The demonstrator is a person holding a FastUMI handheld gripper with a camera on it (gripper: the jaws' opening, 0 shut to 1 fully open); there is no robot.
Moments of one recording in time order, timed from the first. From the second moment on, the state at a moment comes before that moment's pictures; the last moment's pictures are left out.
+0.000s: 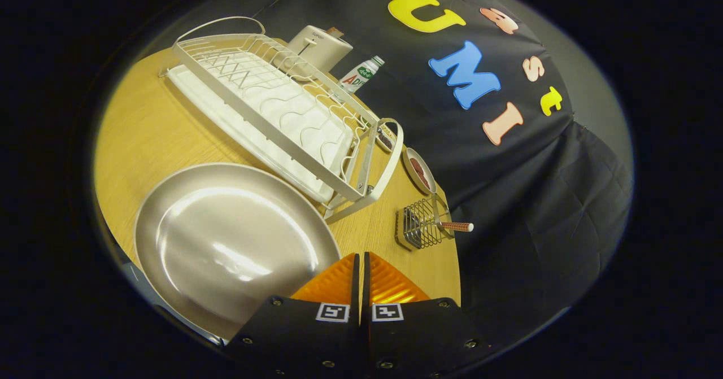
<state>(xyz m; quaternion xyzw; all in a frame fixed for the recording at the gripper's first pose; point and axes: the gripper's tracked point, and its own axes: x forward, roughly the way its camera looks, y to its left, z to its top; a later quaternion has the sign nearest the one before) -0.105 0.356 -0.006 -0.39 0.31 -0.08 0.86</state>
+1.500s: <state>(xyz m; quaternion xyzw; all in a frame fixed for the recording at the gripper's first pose) -0.030 0.261 0.113 -0.15 0.20 -0.11 0.96</state>
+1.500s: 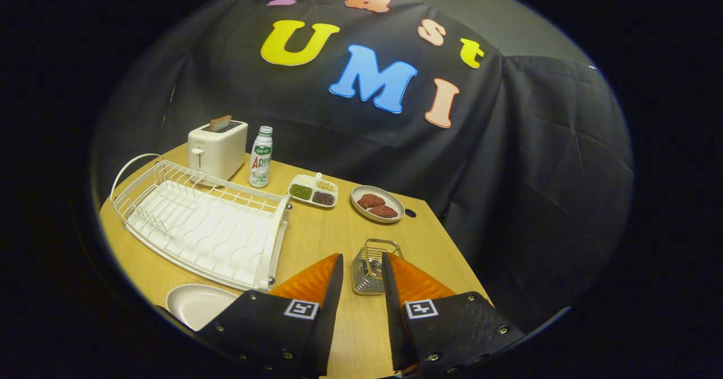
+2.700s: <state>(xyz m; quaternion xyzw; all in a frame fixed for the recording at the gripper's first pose) 0.021 0.194 0.036 -0.09 0.30 -0.13 0.94</state>
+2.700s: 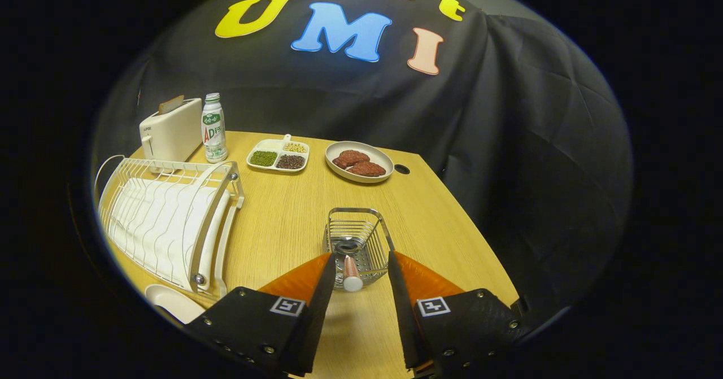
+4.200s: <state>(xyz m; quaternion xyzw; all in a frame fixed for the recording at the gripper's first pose) 0.004 0.214 0.057 -0.12 0.30 -0.12 0.94</state>
